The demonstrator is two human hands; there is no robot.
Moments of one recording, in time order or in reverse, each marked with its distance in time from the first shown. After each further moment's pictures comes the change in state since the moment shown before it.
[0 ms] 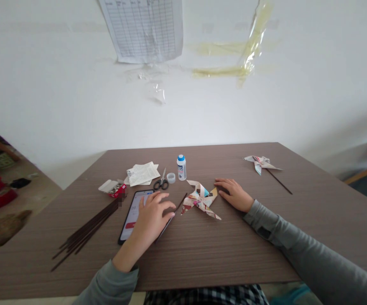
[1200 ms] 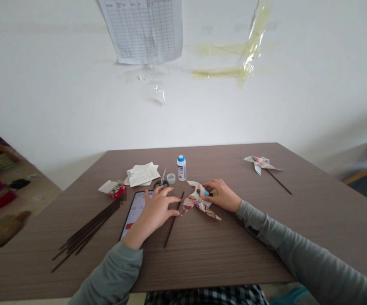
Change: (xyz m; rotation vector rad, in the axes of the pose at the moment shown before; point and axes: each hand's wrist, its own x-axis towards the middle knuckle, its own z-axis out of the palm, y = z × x) left_hand 0.030 0.013 -0.016 0.015 -0.169 0.044; right_hand 0.022 -0.068 0.005 0.077 -0.026 -0.011
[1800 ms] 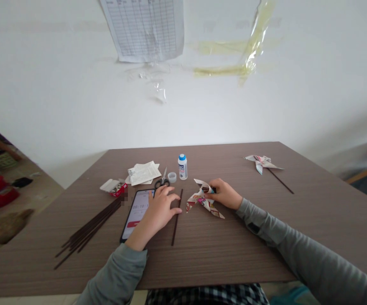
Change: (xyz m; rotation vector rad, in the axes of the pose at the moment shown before) left_hand 0.001 -0.008 0.018 -0.112 0.148 -0.003; right_hand 0.009 0.015 0.008 0.090 0.009 -0.039
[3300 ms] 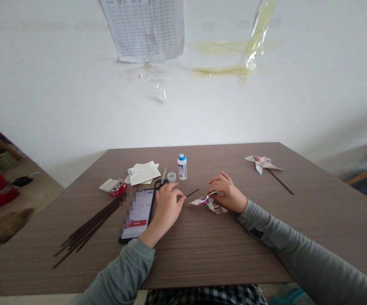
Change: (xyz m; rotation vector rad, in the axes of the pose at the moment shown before) left_hand 0.015 0.025 0.032 -0.155 0.227 -0.055; right_hand -0.020 0.006 -0.014 -0.111 0.074 -0.316
